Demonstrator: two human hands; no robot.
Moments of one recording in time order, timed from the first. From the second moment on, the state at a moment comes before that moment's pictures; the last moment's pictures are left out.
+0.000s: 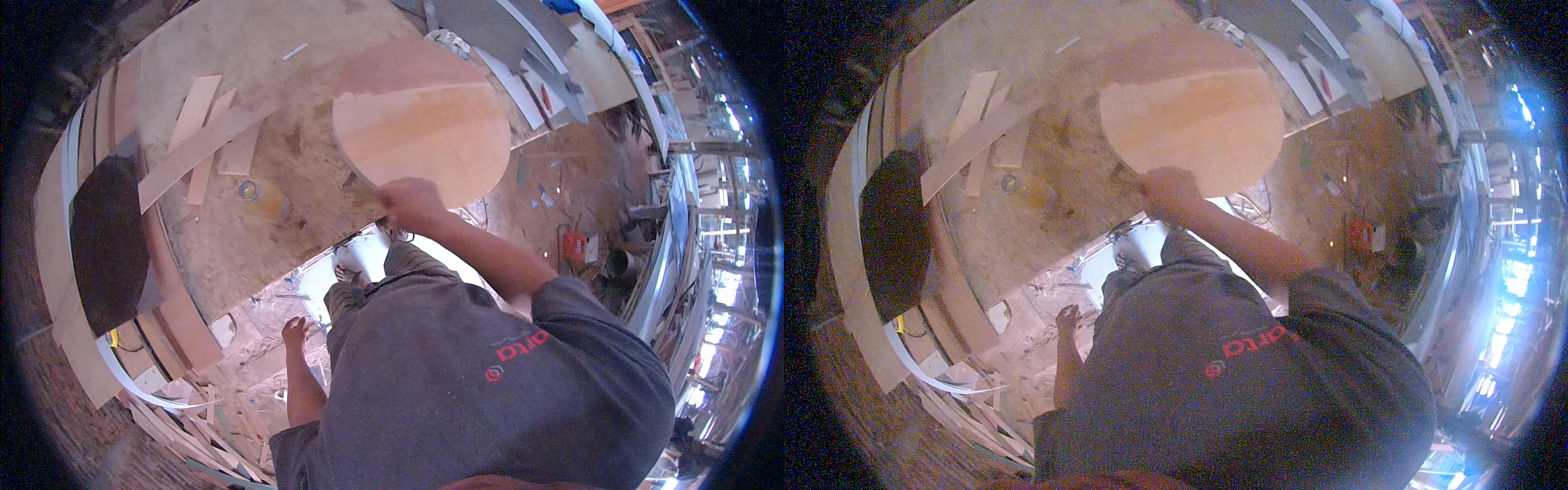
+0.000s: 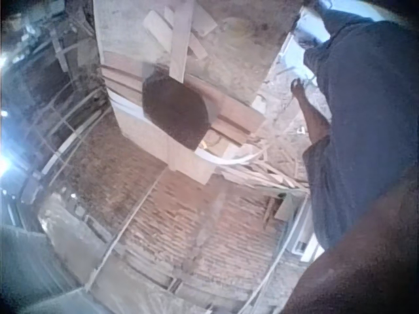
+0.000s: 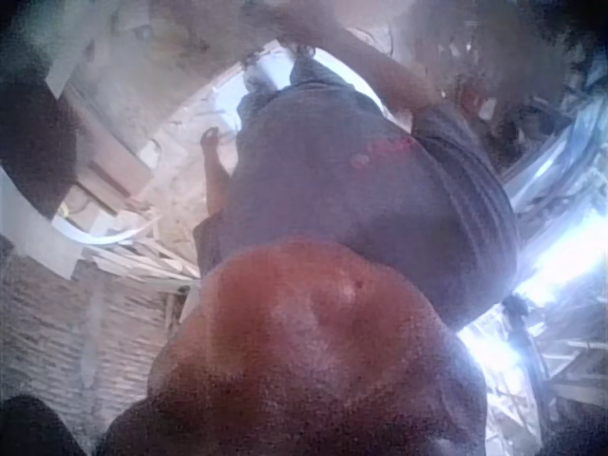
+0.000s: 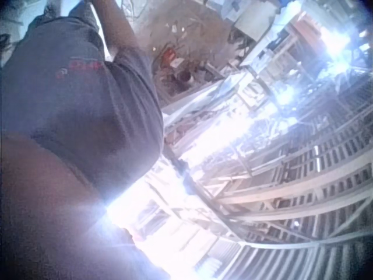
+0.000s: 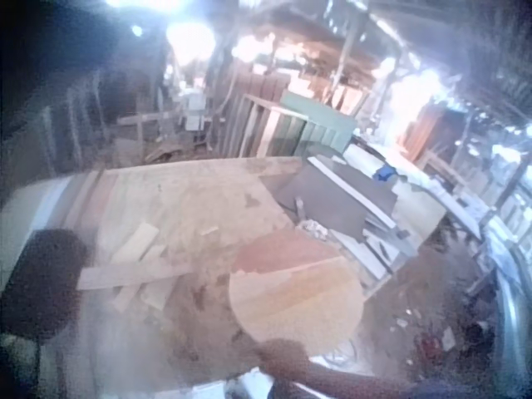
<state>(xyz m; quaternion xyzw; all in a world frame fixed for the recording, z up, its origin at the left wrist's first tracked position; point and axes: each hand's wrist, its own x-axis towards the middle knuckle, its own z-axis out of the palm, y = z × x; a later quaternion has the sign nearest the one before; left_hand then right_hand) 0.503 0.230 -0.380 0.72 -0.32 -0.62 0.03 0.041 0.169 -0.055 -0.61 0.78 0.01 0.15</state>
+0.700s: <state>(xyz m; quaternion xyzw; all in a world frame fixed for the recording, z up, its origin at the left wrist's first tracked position) 0.543 0.239 -0.411 0.60 -0.57 -0.55 0.11 -0.002 0.190 -0.066 -0.56 0.82 0.00 0.13</state>
